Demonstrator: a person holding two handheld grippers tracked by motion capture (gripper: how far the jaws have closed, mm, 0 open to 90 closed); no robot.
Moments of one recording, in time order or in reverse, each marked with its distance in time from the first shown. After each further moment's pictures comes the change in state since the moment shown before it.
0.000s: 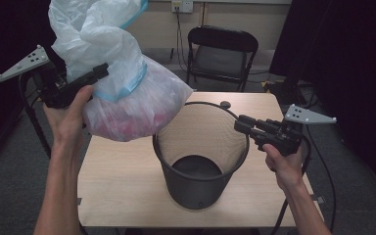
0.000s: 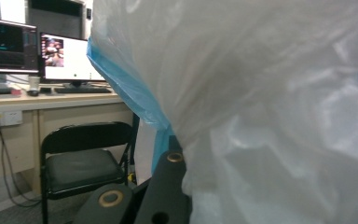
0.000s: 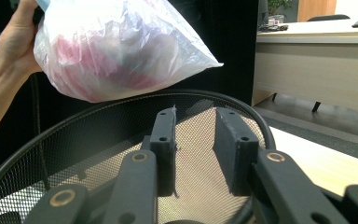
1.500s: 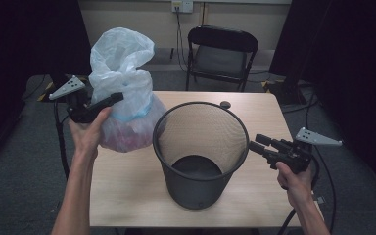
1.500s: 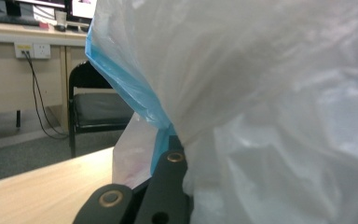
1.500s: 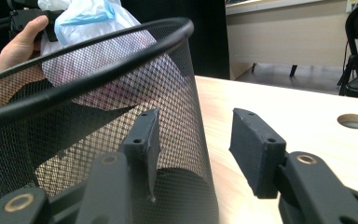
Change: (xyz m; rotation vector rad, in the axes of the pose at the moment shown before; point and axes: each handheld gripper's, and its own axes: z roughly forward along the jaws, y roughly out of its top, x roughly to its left) left arm 0.040 -0.095 0.019 0.189 0.107 -0.076; right arm -0.034 -0.070 -0.034 0.052 -0.096 0.118
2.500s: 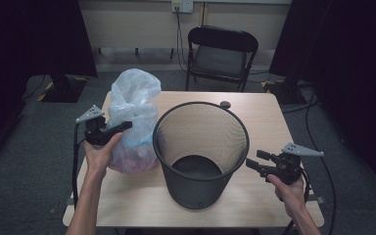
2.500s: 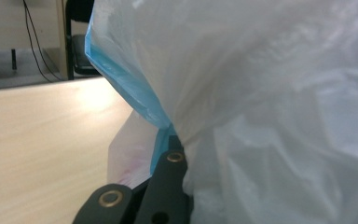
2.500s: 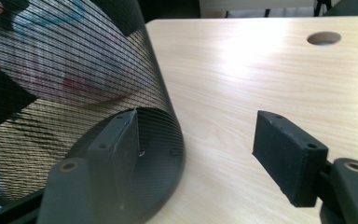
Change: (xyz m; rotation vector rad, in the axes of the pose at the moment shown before) left arm 0.016 -0.089 0.020 0.178 0.022 -0.052; right arm -0.023 -0.058 0.011 0.176 -0.132 0.067
